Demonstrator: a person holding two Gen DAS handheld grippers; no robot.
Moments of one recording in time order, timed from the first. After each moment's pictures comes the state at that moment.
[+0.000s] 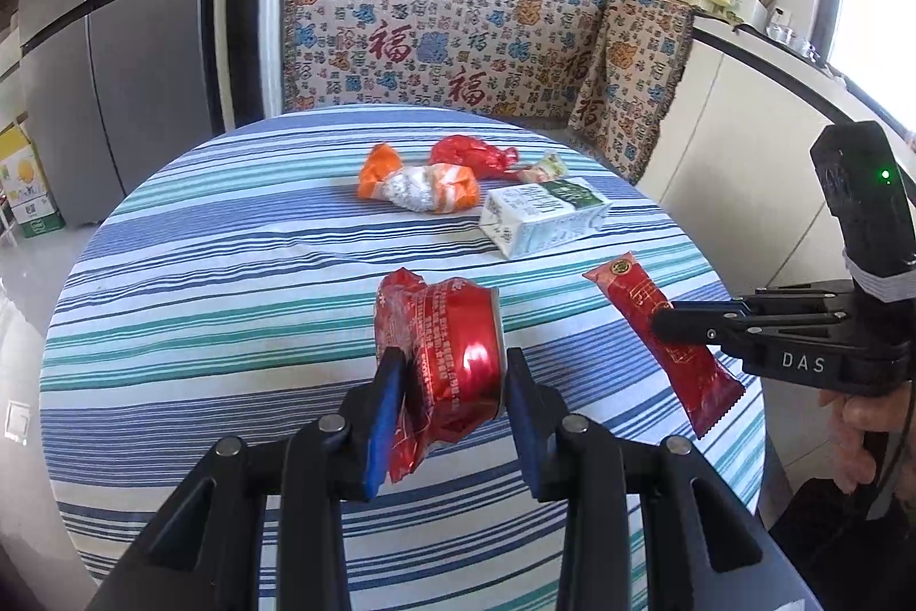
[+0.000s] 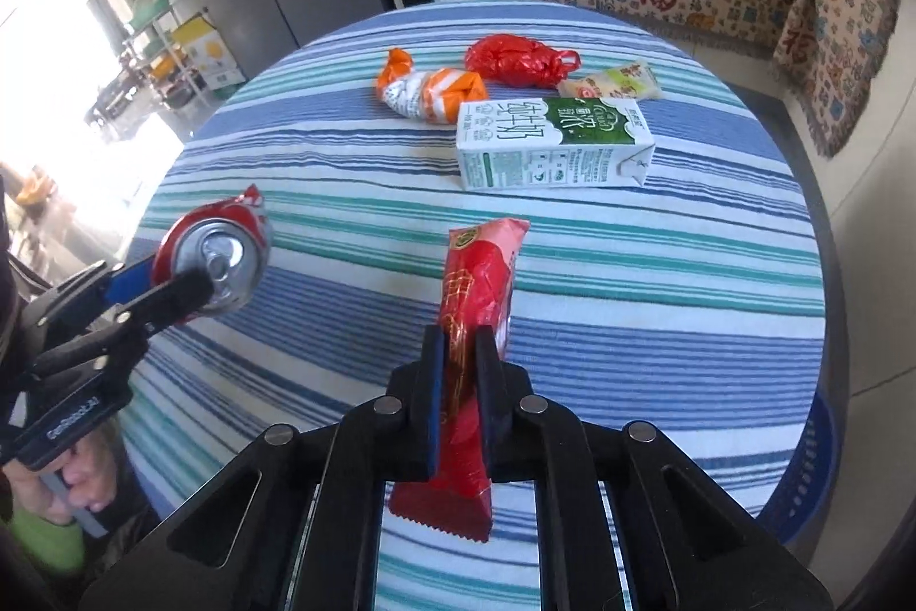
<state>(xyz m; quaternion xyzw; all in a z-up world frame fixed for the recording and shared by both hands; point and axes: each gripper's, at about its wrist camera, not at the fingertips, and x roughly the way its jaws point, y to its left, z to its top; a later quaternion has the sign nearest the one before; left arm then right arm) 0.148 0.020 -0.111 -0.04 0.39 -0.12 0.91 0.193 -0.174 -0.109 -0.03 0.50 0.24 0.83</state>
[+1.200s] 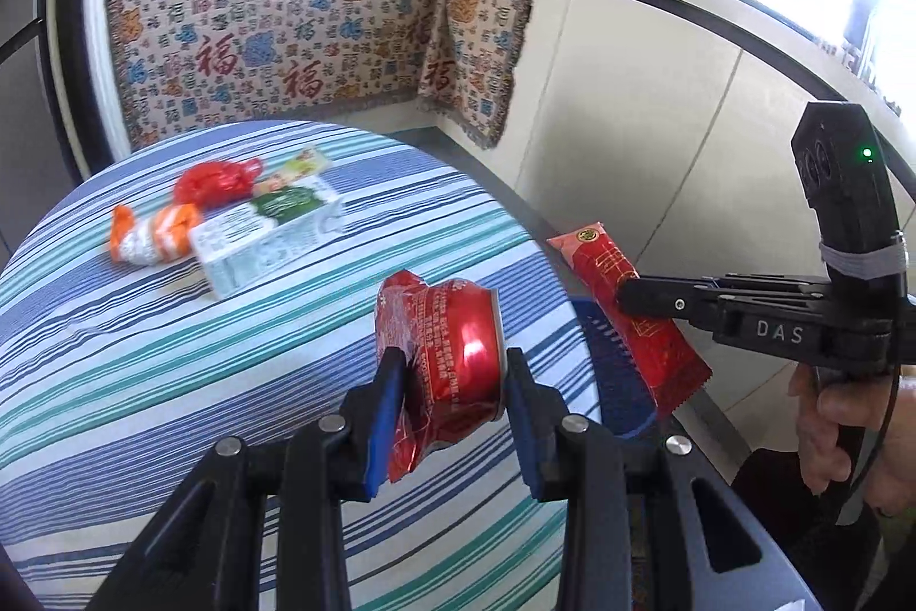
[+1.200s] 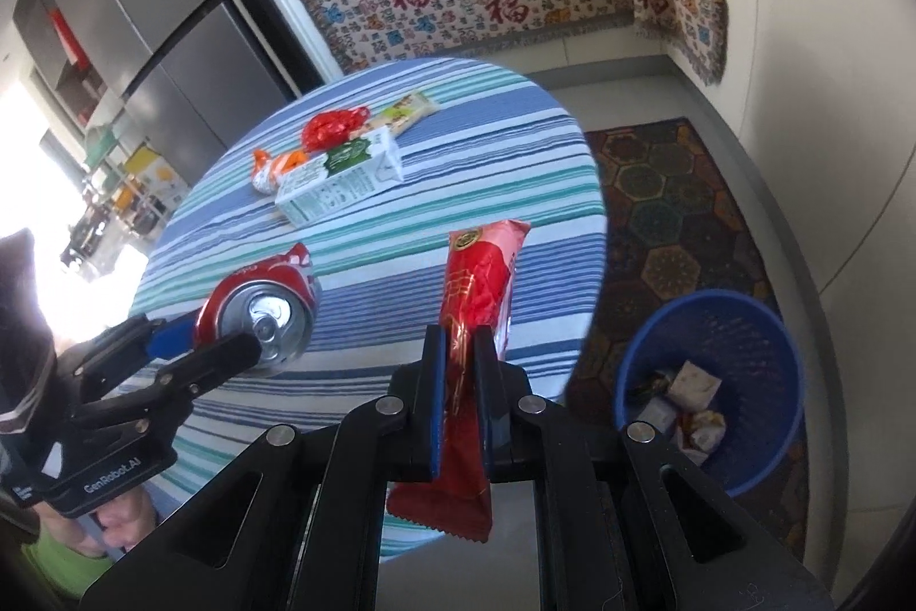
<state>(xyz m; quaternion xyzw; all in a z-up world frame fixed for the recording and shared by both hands) 0.158 -0.156 -0.100 0.02 0.41 -0.26 0.88 0.158 -0.339 -0.100 0.10 0.46 0.14 0.87</state>
